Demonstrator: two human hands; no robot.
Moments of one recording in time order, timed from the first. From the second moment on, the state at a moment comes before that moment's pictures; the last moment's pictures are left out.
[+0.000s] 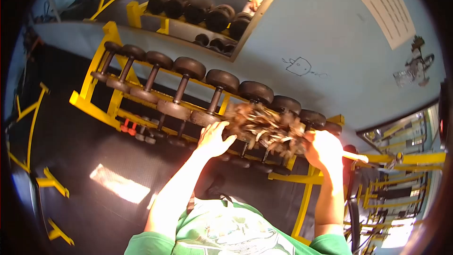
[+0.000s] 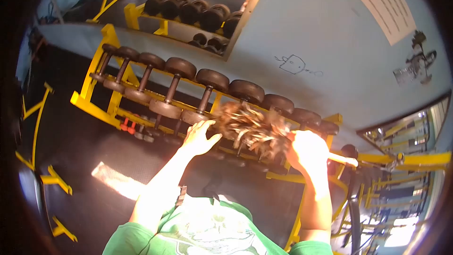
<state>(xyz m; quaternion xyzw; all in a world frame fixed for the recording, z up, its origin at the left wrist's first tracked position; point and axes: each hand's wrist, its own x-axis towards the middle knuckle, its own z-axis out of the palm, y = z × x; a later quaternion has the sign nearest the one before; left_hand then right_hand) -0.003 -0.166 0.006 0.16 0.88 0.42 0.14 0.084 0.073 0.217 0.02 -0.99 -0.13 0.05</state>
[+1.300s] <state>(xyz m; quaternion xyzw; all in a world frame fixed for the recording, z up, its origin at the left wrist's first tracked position) -0.024 -0.266 -0.034 0.03 0.87 0.48 -0.03 0.109 0.004 0.074 0.08 -0.98 -0.18 0.07</state>
